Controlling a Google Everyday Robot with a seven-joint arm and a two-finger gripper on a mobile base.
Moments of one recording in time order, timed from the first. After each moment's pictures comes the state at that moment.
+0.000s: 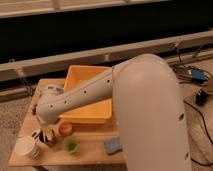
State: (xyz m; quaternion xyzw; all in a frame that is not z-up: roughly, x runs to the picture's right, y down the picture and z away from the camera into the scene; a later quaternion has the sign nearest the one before) arm -0.311 0.171 0.725 -0.34 -0.07 0.46 0.82
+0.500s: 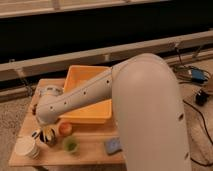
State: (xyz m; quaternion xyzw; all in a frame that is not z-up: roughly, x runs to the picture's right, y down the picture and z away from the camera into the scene) arm -0.312 0.171 0.724 -0.33 -0.07 0.46 0.82
